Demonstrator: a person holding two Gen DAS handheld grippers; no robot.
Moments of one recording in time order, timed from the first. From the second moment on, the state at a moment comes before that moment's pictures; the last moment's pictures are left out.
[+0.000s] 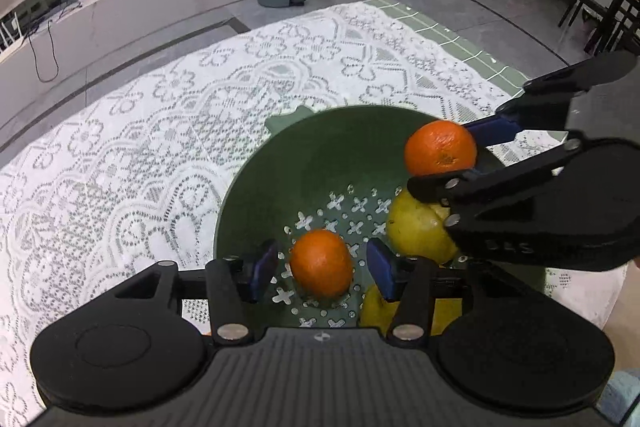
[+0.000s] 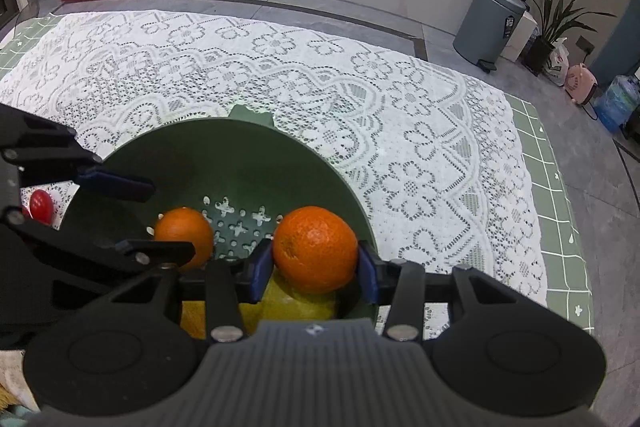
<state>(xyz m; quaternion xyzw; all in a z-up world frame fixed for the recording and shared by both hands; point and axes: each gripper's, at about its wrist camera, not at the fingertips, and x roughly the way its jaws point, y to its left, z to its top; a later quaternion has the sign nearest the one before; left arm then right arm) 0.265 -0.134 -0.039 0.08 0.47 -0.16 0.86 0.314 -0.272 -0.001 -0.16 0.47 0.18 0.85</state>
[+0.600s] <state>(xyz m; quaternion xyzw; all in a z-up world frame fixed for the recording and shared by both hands) 0.229 -0.093 0.002 0.04 0.43 -0.13 0.89 0.314 -0.271 0.022 -0.11 0.47 0.17 0.86</state>
